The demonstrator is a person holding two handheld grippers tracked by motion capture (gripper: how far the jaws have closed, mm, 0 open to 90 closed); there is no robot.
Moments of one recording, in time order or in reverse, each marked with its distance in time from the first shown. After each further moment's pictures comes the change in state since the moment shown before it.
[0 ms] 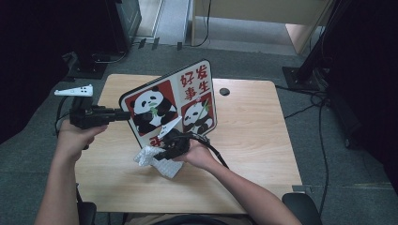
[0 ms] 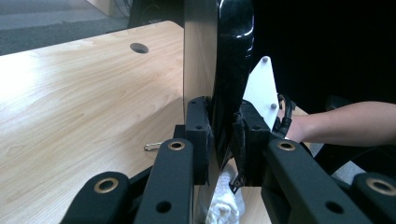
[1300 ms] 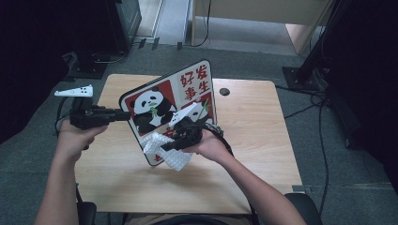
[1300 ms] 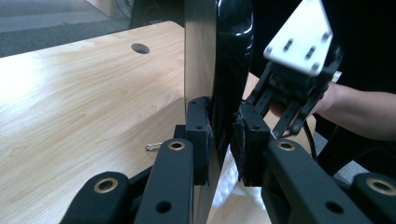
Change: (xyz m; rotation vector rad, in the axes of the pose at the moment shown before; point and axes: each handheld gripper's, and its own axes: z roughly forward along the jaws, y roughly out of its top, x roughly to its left) left arm -0.001 -0.001 0.000 -0.001 0.006 0.009; right arm 0.010 0.018 -0.069 -0.052 -0.009 0.011
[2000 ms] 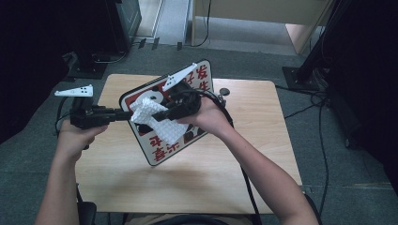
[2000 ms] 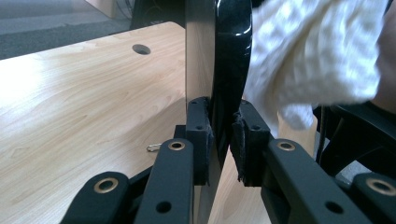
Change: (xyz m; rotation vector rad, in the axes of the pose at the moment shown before) left arm 0.000 0.000 0.001 -0.005 0.005 0.003; right arm 0.015 0.092 -0.070 -0.076 -0.057 -0.071
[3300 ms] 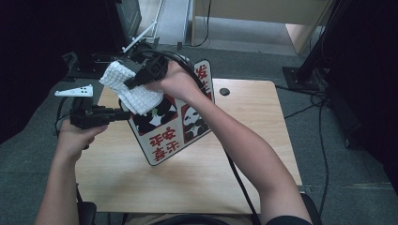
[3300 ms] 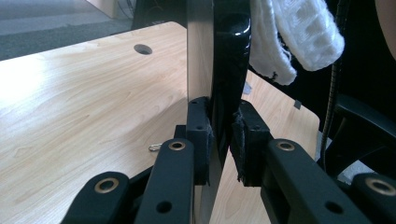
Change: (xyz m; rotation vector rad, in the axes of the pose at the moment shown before) left arm 0.001 0.000 0.000 0.001 0.006 0.004; right arm -0.017 0.109 0.021 0.068 -0.105 0.010
